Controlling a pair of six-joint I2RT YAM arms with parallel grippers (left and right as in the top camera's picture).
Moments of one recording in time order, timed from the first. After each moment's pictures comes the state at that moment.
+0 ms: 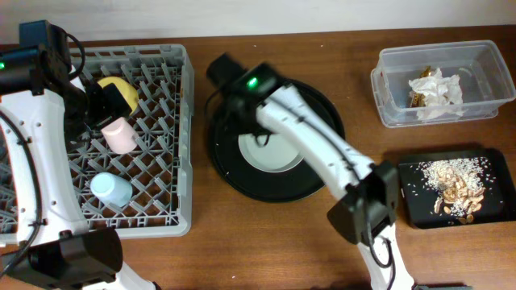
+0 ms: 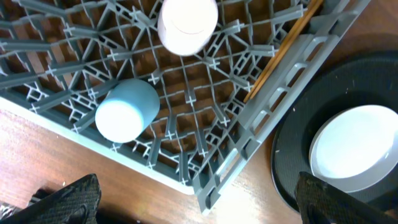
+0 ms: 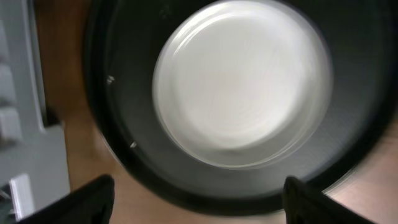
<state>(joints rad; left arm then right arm) 0.19 1.82 2.12 -1.69 0.02 -0.39 0.65 2.23 2.33 -1.49 0.10 0.58</state>
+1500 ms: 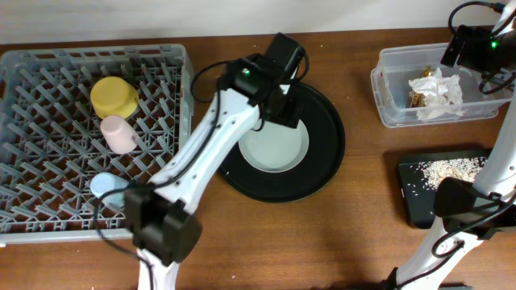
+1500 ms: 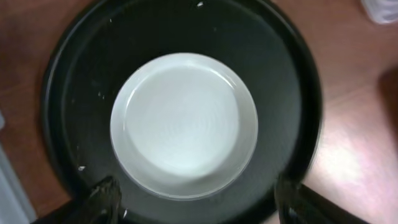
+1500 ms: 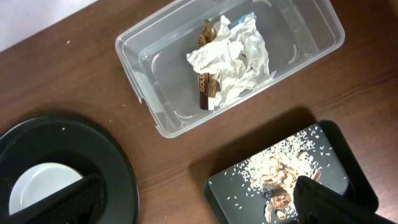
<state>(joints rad) -0.62 2.09 2.11 -1.19 -0.03 -0.25 -0.31 2.07 2.67 -1.69 -0.01 0.15</state>
